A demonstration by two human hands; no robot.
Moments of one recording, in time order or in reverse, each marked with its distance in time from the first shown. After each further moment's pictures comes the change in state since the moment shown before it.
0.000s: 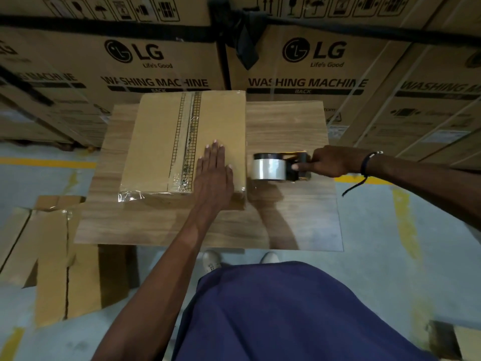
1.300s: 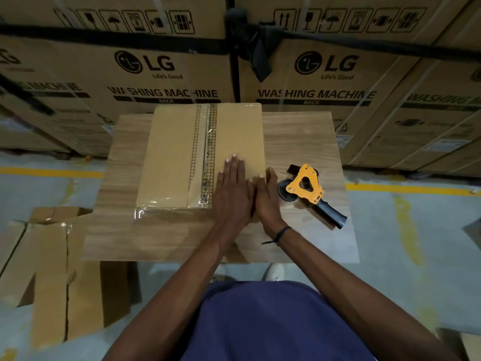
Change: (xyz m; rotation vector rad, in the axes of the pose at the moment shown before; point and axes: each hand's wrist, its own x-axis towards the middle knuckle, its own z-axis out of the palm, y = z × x) left_hand 0.005 -0.001 0.000 -0.011 -0.017 -0.019; right_hand 0.055 -0.204 0.136 1.340 0.714 0.041
